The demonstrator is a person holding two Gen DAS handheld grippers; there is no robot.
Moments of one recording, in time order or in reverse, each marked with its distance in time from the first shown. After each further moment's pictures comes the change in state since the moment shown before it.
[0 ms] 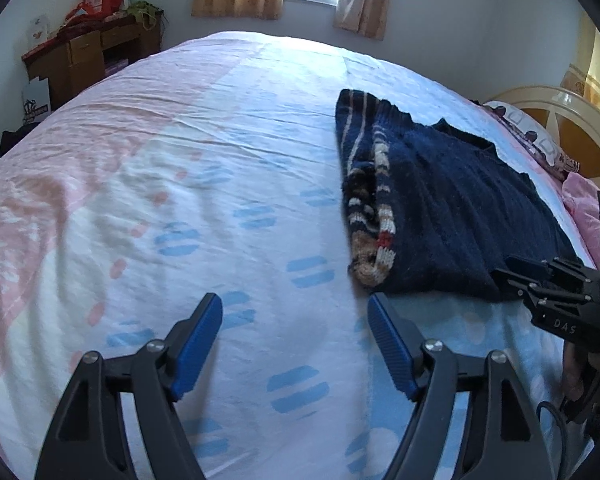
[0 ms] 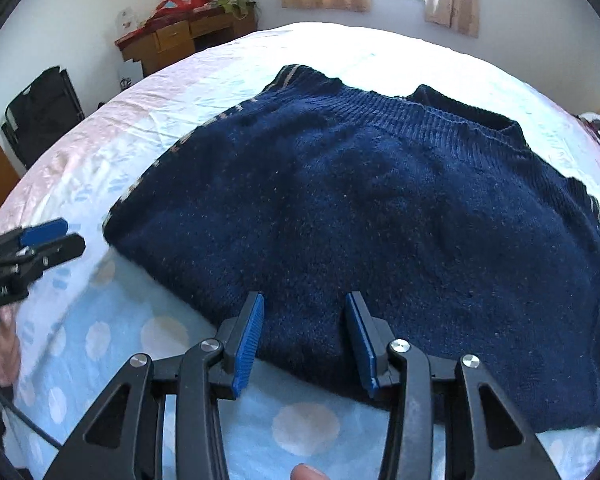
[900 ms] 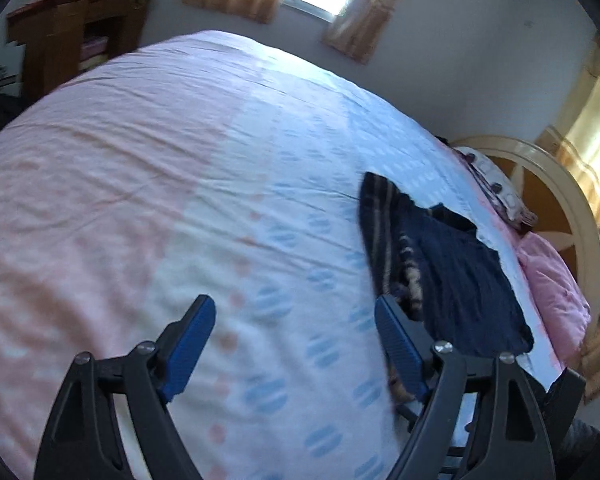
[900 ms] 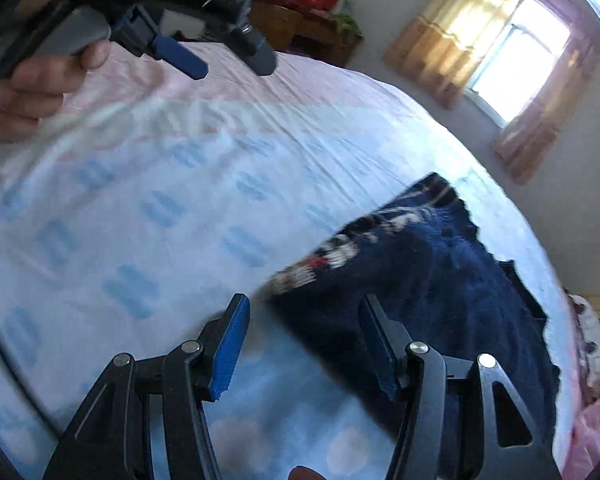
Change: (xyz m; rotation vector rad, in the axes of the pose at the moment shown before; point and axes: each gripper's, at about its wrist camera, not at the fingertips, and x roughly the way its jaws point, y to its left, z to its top) left arm 0.017 0.094 0.107 -0.095 0.006 -0.260; right arm 0.027 0.163 0.020 -0.485 -0.133 -0.185
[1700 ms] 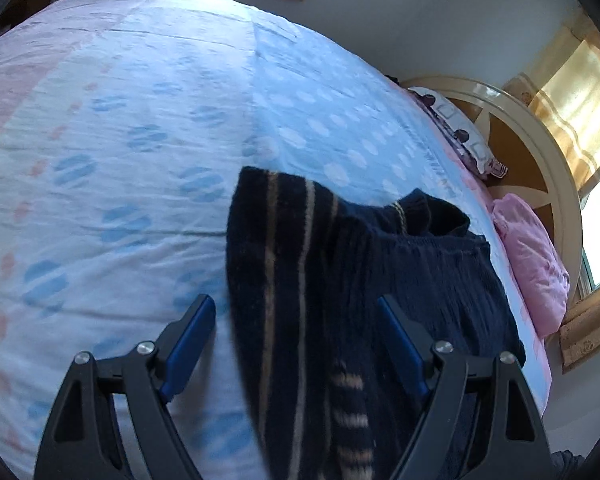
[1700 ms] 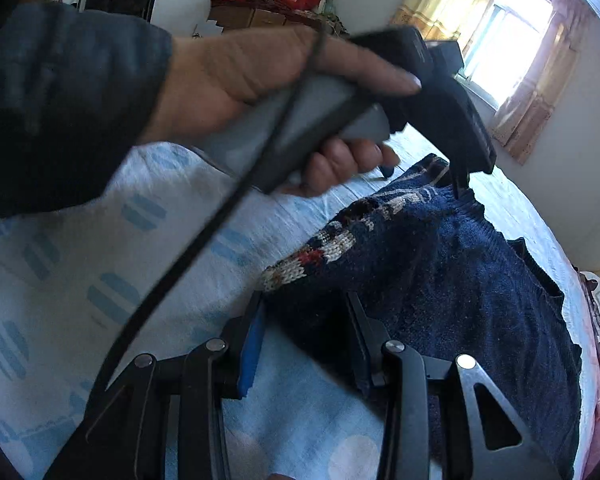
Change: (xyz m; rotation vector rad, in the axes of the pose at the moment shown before) left arm 0.176 -0.090 0.075 0.112 0.220 -0.201; right arm 0.013 -0.006 -0.011 0.059 -0.019 0.062
